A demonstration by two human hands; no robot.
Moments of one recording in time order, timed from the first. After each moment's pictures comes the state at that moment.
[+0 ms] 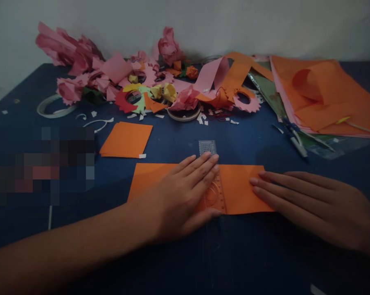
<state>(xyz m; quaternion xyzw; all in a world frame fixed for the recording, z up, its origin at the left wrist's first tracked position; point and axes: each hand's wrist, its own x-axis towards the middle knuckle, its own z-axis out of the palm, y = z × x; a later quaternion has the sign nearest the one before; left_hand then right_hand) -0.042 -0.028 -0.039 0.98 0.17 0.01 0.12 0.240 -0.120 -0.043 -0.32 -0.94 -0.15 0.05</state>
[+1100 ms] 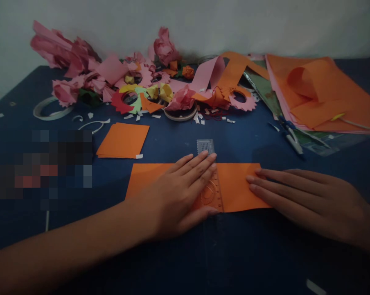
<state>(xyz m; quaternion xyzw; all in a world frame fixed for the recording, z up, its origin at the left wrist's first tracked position) -0.045 -0.028 -0.050 0.98 0.16 0.06 0.08 0.235 -0.124 -0.044 -0.35 -0.93 -0.10 0.08</state>
